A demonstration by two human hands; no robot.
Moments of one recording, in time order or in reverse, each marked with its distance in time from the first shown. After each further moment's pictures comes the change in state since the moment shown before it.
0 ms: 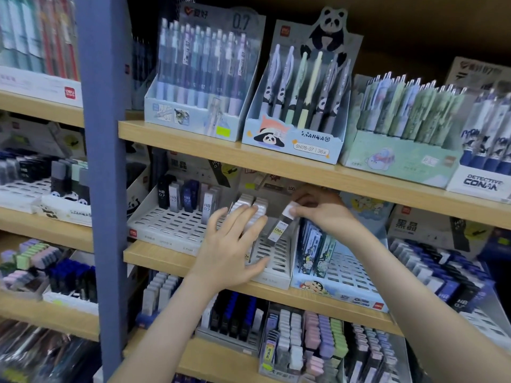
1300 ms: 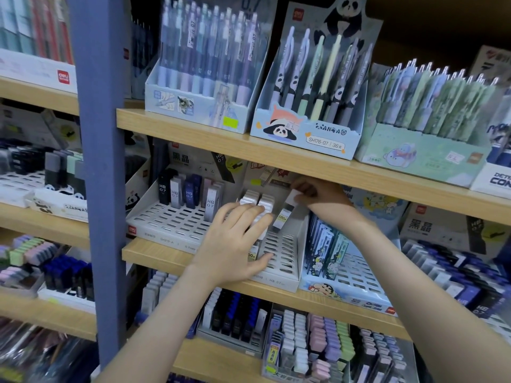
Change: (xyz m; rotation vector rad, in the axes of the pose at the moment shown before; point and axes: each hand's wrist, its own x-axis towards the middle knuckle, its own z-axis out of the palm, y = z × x) left_hand 0.006 -0.014 0.007 -0.089 -0.001 0.080; right_hand 0.031 0.008 0.009 -0.239 -0.009 -0.142
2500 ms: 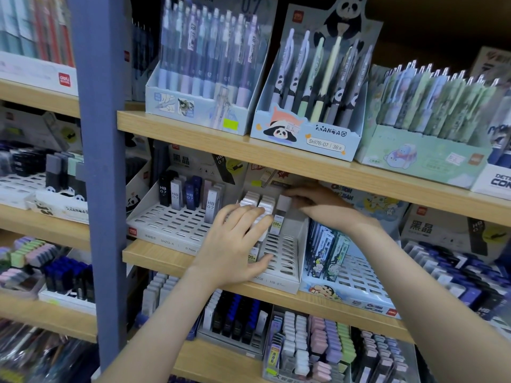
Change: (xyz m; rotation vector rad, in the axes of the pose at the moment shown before) left_hand 0.000 0.000 0.000 0.000 -0.004 -0.006; right_hand 0.002 0.000 -0.003 -0.199 -0.210 -0.087
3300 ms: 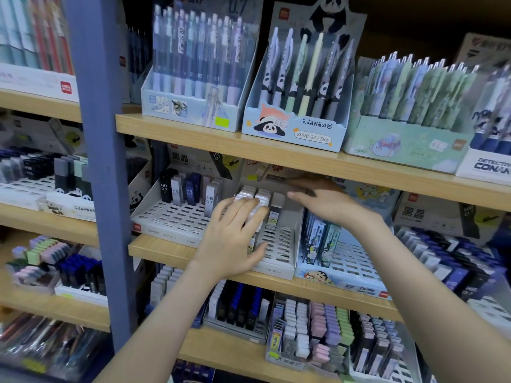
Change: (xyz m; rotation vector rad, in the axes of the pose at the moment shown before) left_hand -0.001 0.011 -0.008 0.072 -0.081 -0.054; right_hand -0.029 -0.015 -0.008 0.001 0.019 0.198
